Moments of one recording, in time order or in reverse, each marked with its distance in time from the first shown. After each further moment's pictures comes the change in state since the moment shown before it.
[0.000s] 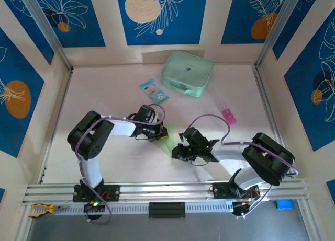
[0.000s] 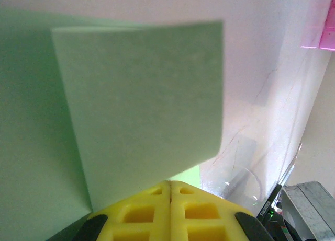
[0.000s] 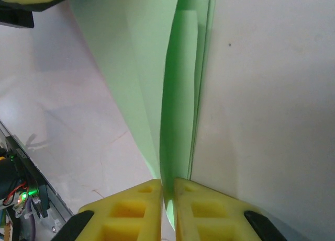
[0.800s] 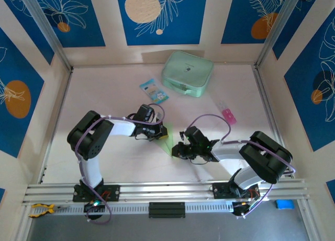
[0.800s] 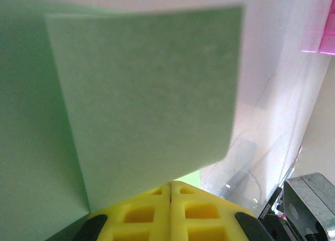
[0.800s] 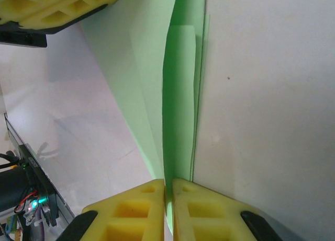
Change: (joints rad) left arm 0.004 0.000 0.002 0.000 -0.005 0.000; right arm -0.027 0.031 -0.018 0.100 -0.016 0.016
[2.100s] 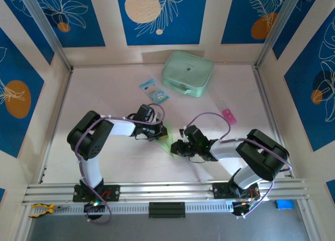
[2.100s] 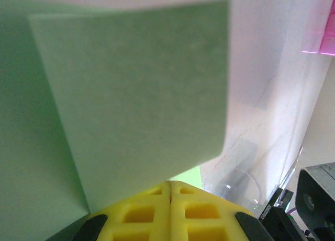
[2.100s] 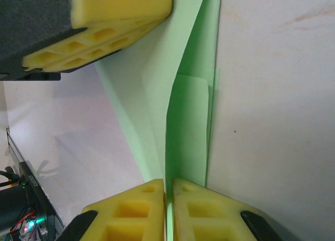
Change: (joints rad) left arm 0.000 -0.001 0.000 -0.003 -0.003 0.000; right arm -0.006 0.039 0.006 0.086 0.052 -0.007
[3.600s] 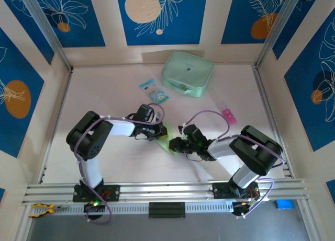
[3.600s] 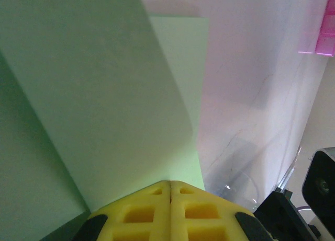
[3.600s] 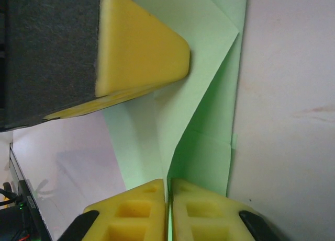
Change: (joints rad) left arm 0.000 -0.011 -0.005 0.003 -0.001 0.000; right arm -0.006 0.079 0.003 0.166 0.052 -0.031
